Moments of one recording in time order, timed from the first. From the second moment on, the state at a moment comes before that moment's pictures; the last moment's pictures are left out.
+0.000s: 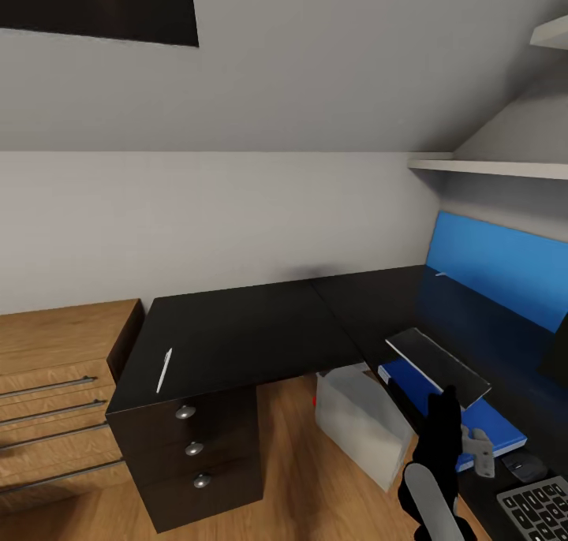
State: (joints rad) left arm 0.15 0.12 -0.41 -1.11 0.66 -0.08 0.39; right arm -0.14 0.07 0.04 -1.43 -1.14 -0.76 -0.25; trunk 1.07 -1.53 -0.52
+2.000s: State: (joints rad) left arm 0.15 0.12 -0.41 -1.11 0.66 -0.08 0.39; right arm -0.14 0.10 0.06 -1.33 -0.69 -0.76 -0.58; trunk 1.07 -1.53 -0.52
